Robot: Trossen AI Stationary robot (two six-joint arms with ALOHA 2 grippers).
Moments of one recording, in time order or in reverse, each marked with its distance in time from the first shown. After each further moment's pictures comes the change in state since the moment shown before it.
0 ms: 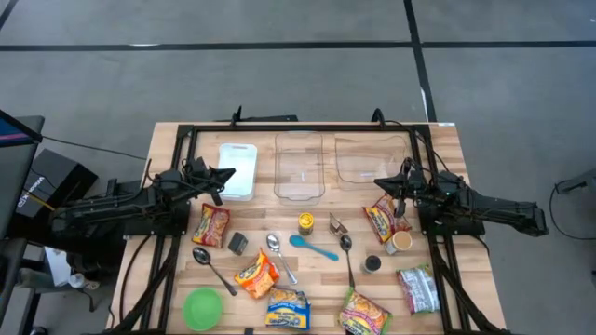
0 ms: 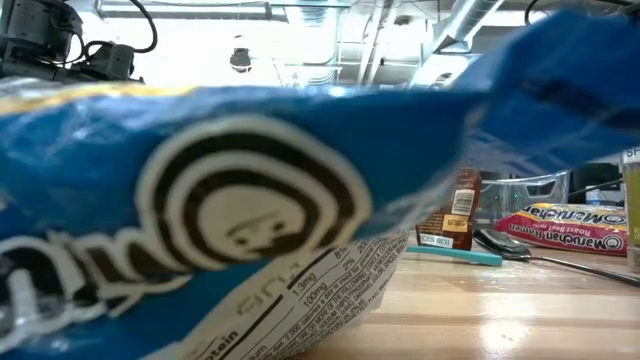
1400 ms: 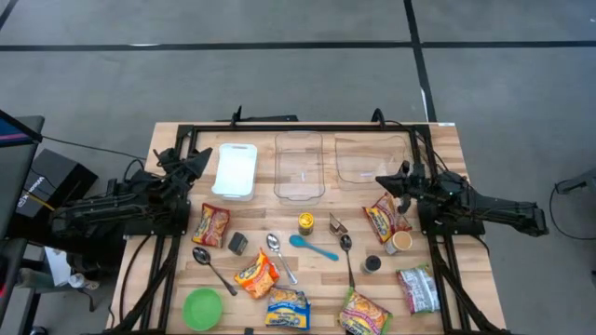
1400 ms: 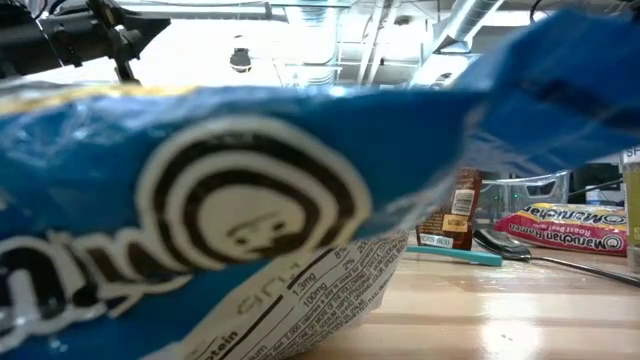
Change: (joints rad) left arm 0.000 0.000 0.000 0.632 0.000 -0.368; right arm -0.001 0.000 -0.001 0.095 0.001 0.396
